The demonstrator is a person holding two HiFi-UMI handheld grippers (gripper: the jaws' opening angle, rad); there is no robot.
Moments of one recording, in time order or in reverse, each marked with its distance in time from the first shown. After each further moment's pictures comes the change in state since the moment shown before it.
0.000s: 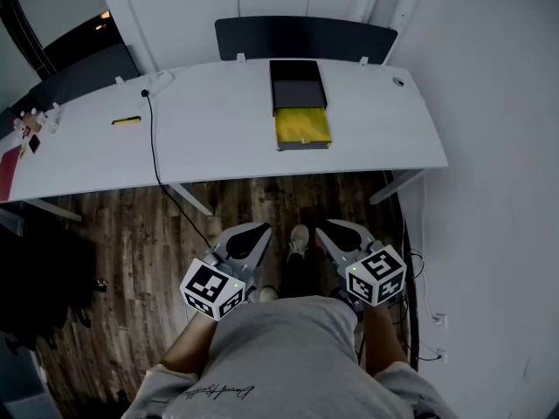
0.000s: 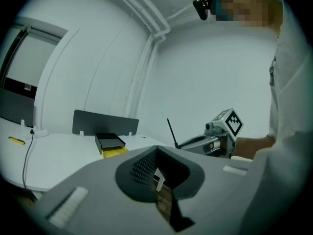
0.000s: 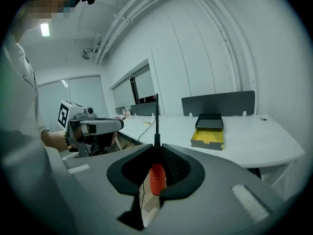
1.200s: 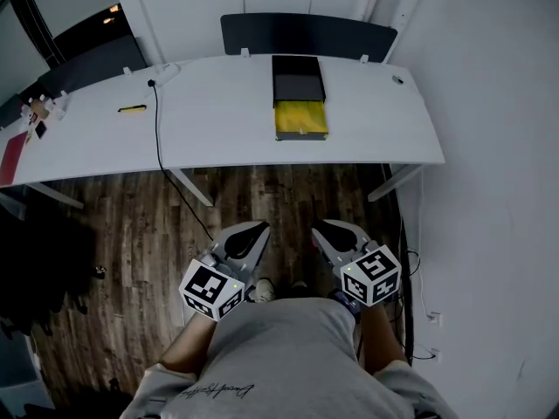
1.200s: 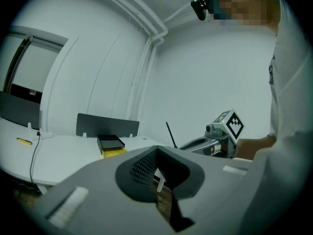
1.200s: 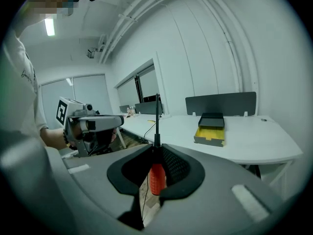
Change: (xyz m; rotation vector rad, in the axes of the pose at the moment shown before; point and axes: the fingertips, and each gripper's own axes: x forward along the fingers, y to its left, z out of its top) left arm -0.025 -0.046 0.003 0.016 -0.018 0.050; right arm -0.037 0.023 -0.015 -0.026 0.010 0.034
